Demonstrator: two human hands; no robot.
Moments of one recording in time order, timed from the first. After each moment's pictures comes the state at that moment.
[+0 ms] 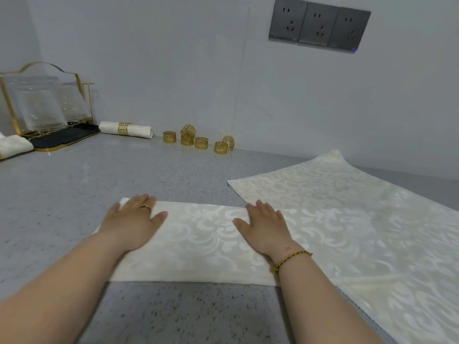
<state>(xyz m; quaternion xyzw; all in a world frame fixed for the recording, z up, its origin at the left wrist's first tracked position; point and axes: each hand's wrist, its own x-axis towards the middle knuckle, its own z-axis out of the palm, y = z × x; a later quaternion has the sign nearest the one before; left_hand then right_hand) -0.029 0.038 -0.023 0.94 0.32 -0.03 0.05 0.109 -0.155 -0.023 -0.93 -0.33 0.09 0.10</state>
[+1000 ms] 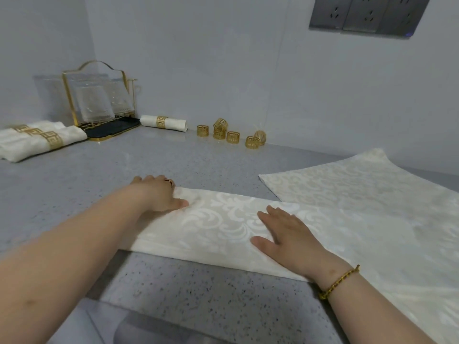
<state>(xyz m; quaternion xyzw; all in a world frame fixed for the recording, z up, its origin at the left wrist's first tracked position) -0.032 0.065 0.010 0.93 0.35 -0.15 -0.02 0.079 -0.169 -0.022 -0.88 -0.47 0.10 0.07</state>
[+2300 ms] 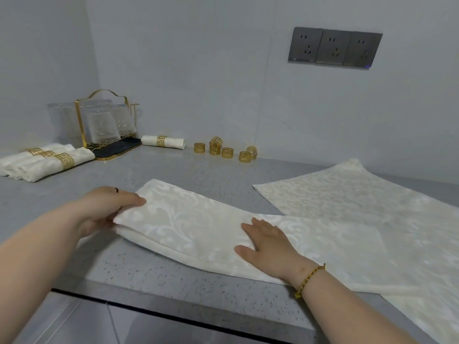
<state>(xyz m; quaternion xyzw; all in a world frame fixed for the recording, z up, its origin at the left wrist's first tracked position) -0.139 0.061 0.046 0.71 0.43 0.13 0.55 0.030 -0.165 -0.016 -0.88 -0.46 0.12 0.08</state>
